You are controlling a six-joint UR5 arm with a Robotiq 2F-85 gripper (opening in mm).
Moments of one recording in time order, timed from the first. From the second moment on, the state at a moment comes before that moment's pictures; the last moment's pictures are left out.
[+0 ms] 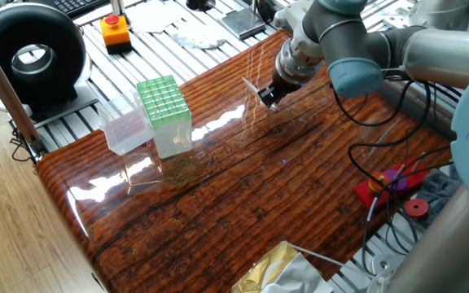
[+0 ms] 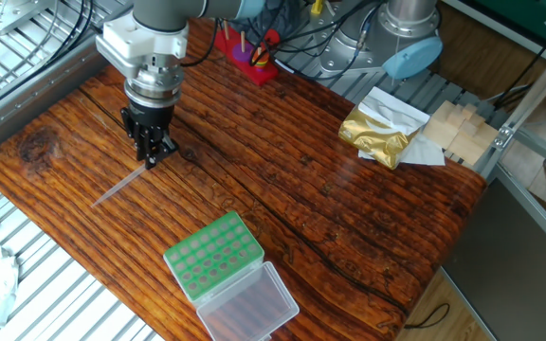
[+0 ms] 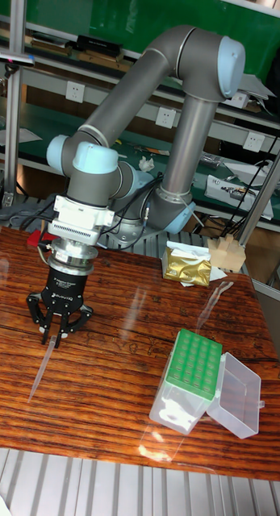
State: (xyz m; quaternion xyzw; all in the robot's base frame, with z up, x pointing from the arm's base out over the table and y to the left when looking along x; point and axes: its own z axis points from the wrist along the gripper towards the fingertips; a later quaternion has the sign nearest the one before) arm 0.570 -0.129 0.006 0.05 0.98 -0.01 0.18
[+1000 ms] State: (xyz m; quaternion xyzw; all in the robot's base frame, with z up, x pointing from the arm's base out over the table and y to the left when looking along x) arm 0.567 -0.133 0.003 0.05 0.98 -0.02 0.18
